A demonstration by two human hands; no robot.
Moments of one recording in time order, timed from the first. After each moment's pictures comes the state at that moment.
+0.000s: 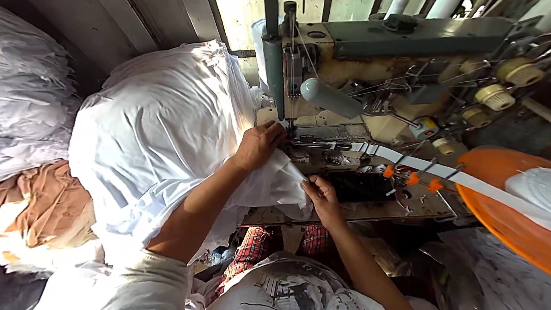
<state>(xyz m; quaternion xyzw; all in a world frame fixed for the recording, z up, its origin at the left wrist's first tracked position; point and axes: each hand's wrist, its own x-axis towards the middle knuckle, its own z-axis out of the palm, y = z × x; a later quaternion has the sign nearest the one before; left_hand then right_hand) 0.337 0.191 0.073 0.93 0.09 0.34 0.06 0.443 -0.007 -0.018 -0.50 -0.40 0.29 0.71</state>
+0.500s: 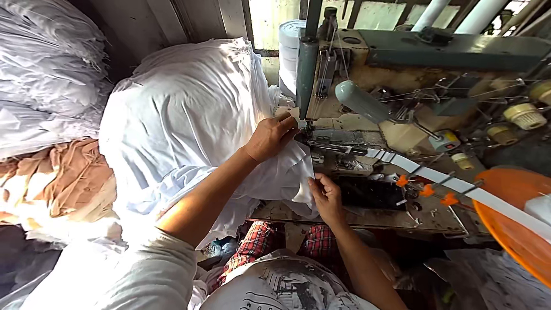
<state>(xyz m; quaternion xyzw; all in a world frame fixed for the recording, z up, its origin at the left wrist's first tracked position) 0.332 0.211 0.079 0.93 0.02 0.37 0.05 0.439 0.009 -0.026 -0.56 -0.47 0.17 0.66</state>
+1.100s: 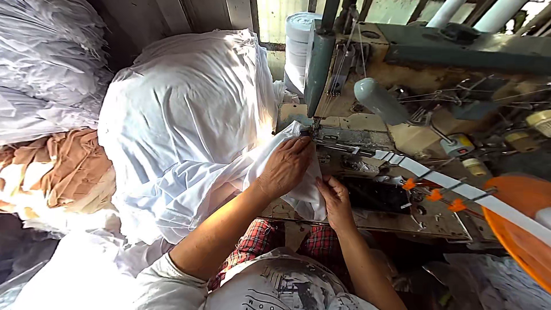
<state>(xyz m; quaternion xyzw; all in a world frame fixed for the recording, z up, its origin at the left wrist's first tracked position) 0.325 0.137 0.041 0.95 0.14 0.28 0.01 0.436 0.002 -0.014 -0.49 -0.38 0.30 0.72</state>
